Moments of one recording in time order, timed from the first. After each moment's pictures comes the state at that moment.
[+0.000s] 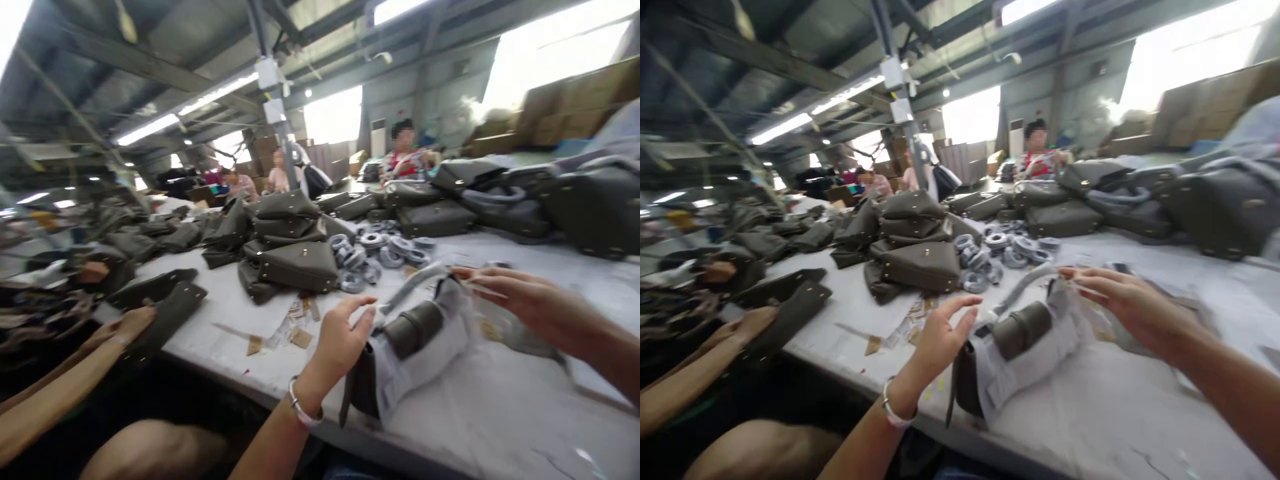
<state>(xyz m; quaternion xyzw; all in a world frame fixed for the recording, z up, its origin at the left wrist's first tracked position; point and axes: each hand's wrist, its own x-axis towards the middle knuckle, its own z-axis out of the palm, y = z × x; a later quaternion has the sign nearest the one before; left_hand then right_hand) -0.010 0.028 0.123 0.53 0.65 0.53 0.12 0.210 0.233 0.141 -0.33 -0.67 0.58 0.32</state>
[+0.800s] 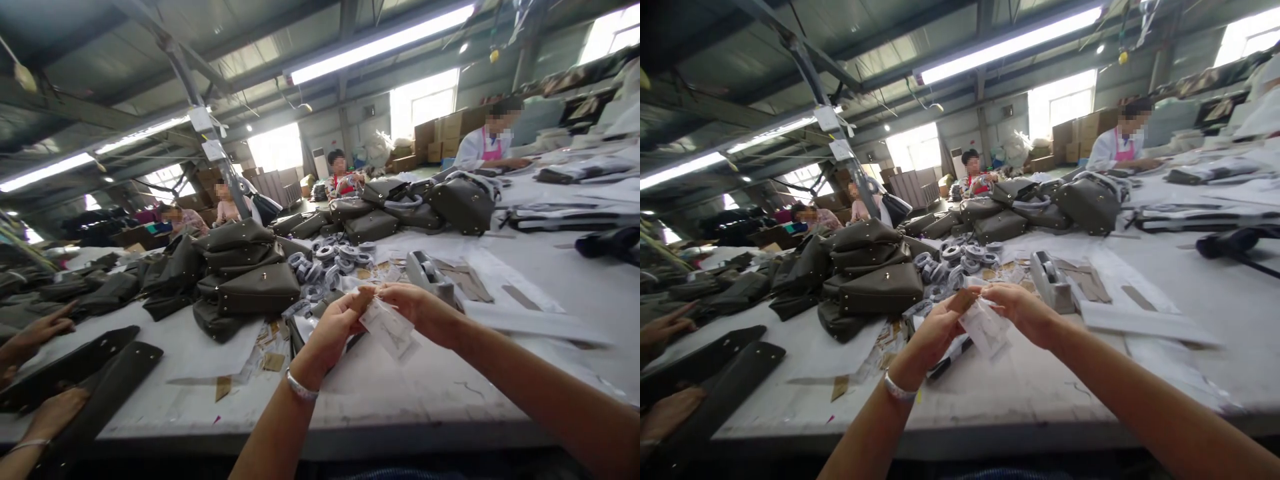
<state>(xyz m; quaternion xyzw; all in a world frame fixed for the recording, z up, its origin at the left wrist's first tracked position) 0.039 0.059 0.139 0.46 0.44 0.55 0.54 0.204 0.140 0.144 -0.20 -0.55 0.76 0.29</state>
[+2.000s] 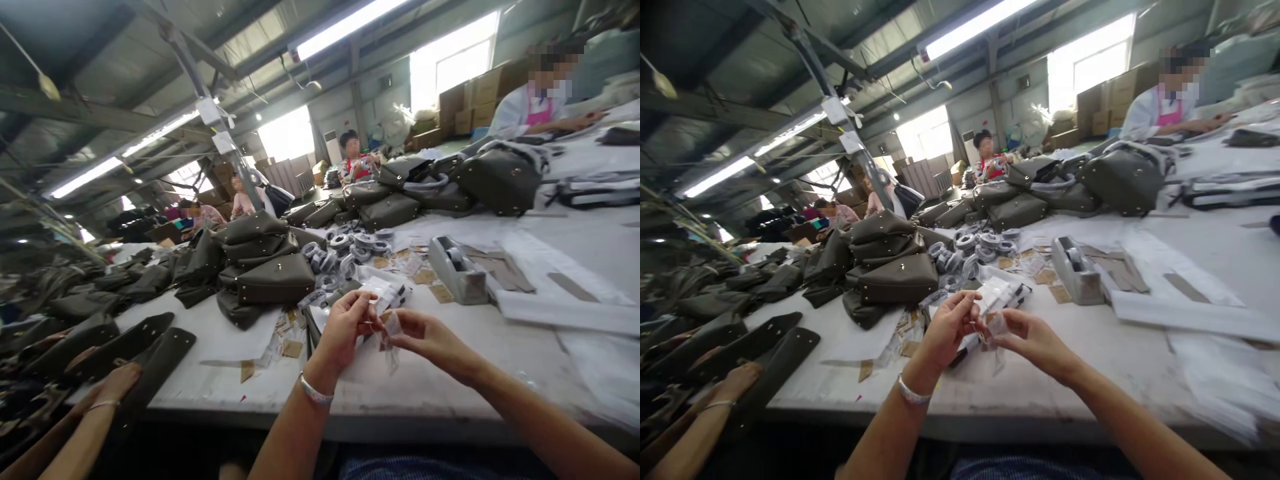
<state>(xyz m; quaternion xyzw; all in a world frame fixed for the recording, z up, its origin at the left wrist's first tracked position) 0.029 0.051 0.123 0.39 0.45 0.60 0.53 0.198 0.119 0.063 -0.20 -0.66 0.65 0.31</state>
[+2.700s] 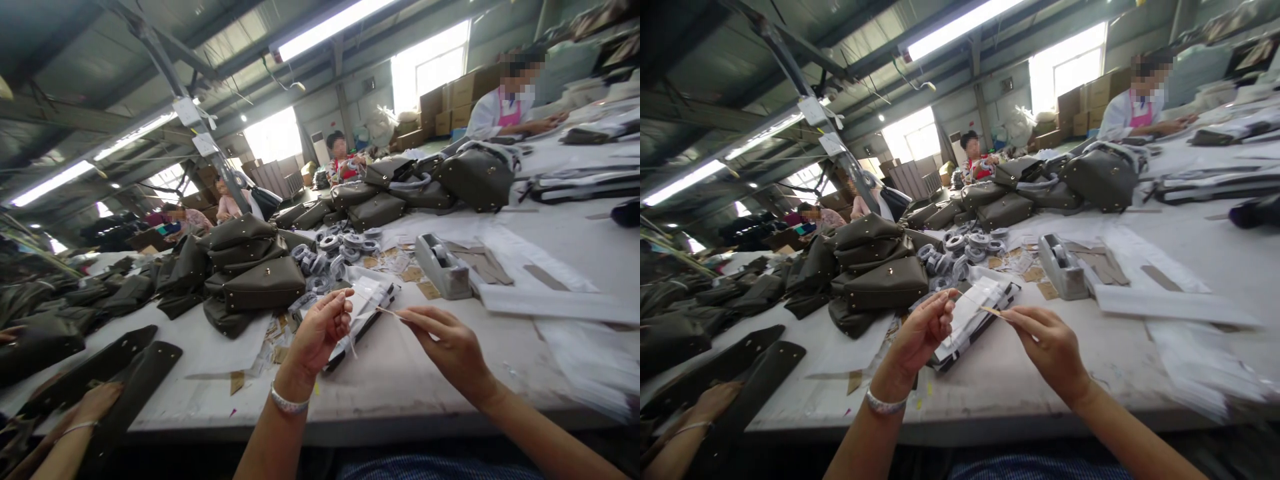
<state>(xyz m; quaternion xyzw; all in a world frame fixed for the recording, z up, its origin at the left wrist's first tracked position) 0.007 0.038 0.144 0.31 0.41 0.61 0.61 0.222 0.118 0.044 -0.26 -0.77 0.18 0.56</state>
